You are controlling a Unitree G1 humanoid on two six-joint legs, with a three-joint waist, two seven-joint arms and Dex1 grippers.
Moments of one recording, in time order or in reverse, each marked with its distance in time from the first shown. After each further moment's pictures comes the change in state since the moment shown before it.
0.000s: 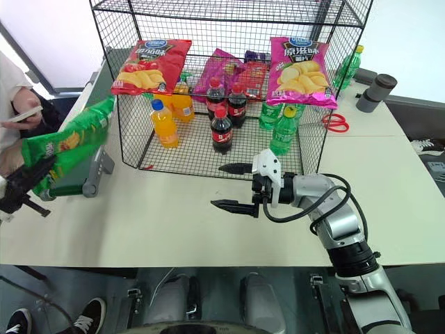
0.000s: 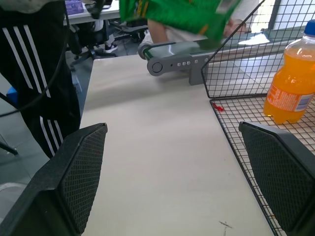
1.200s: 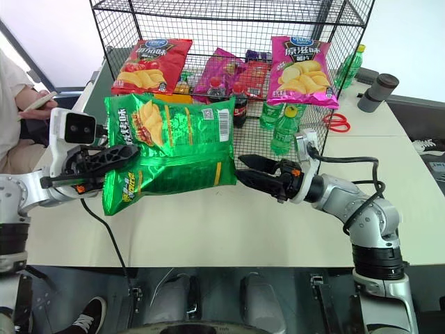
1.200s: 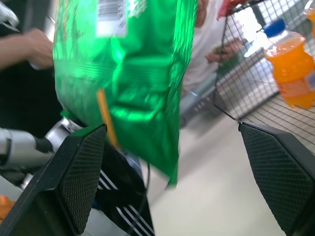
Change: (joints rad) left arm -0.782 -0.157 -0.342 0.173 -1.025 1.382 -0.238; right arm 0.022 -0.002 -0.315 -0.081 0.618 0.616 -0.202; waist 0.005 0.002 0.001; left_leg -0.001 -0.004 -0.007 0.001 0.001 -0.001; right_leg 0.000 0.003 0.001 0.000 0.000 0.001
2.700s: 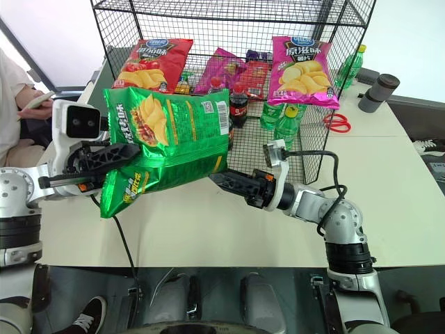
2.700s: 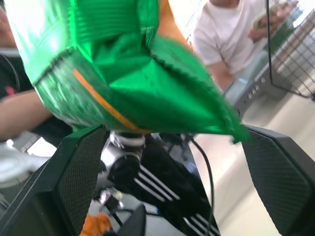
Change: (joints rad) left arm -0.063 -0.083 0.053 -0.030 0.004 0.061 0.018; right arm -0.022 0.138 0.056 0.071 0.206 0.179 -0.132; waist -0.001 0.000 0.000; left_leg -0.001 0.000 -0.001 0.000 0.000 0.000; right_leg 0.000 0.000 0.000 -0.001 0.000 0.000
